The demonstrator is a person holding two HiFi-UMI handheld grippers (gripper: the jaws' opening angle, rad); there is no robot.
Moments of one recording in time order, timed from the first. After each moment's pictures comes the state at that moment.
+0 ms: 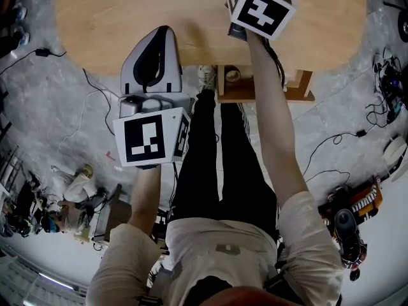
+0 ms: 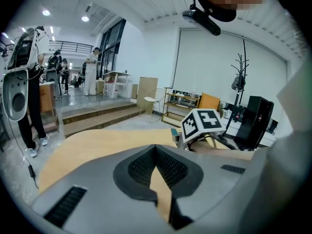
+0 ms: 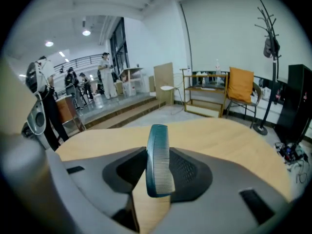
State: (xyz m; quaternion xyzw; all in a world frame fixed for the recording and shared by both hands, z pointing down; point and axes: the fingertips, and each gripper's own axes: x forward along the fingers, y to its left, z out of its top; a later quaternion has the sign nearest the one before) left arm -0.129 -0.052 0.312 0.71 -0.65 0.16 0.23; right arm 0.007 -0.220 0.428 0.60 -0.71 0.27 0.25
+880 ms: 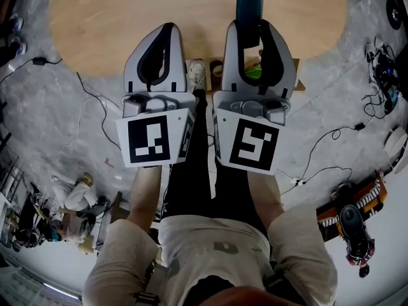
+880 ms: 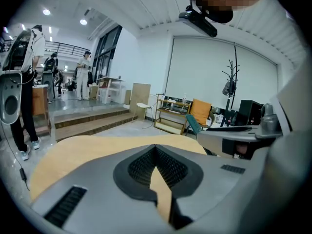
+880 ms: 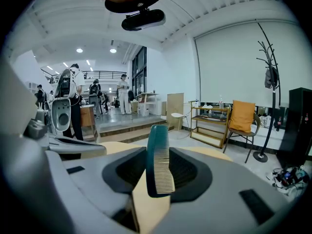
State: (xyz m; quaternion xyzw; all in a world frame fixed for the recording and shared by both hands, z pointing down) left arm -0.071 -0.043 0.280 0.74 -0.63 0.13 0.21; right arm 0.035 -0.065 0.260 0.57 -0.80 0.12 0.16
